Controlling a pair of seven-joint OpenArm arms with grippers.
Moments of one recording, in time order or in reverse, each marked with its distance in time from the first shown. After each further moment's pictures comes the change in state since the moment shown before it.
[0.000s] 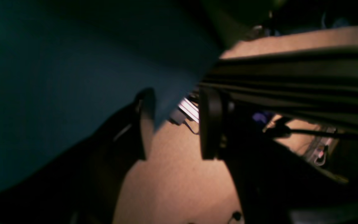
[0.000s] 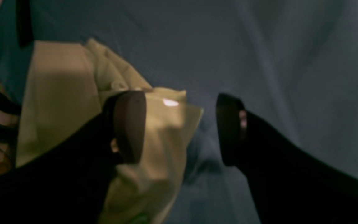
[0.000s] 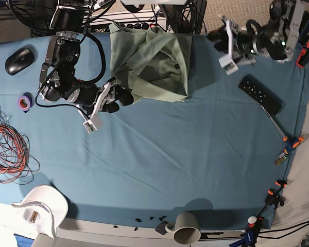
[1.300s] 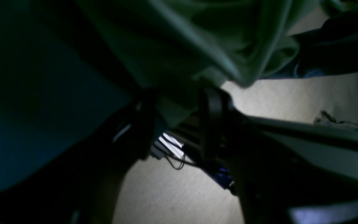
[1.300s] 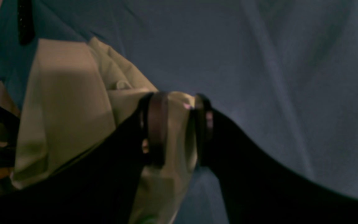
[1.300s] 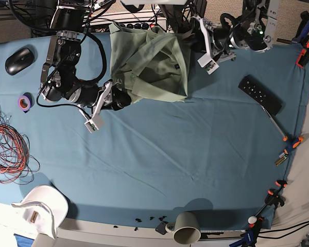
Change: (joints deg) left arm 1.0 14.0 0.3 3.3 6.8 2.9 -2.9; right arm 0.0 0.0 -0.5 0.0 -0.2 0.0 0.3
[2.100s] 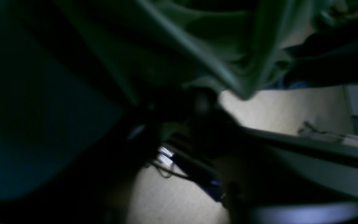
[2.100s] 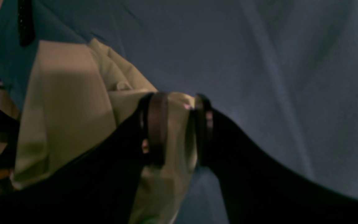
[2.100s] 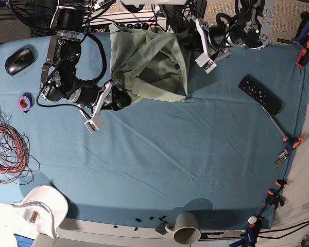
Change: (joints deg) left arm 0.4 1.9 -0.1 -3.9 0.5 -0.9 -2.6; right arm 0.0 0.0 0.0 0.0 0.0 0.0 0.2
